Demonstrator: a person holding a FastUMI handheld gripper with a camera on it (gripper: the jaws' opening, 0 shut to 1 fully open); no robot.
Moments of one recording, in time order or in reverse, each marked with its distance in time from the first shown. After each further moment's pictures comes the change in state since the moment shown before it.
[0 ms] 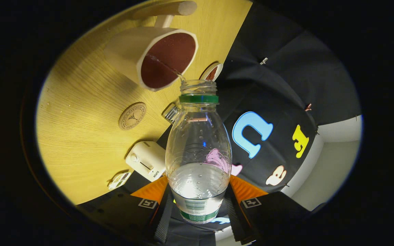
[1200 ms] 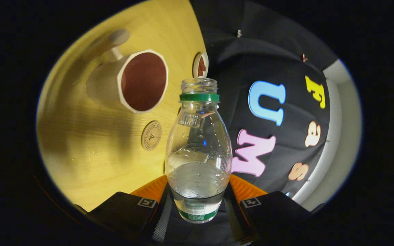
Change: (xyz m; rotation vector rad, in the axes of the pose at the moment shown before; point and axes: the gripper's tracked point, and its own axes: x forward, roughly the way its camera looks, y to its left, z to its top) arm -0.011 0.038 -0.010 0.578 0.102 0.231
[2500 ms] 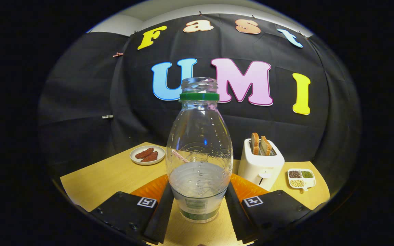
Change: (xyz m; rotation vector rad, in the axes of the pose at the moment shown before) arm 0.102 -0.053 0.010 1.603 -0.278 0.160
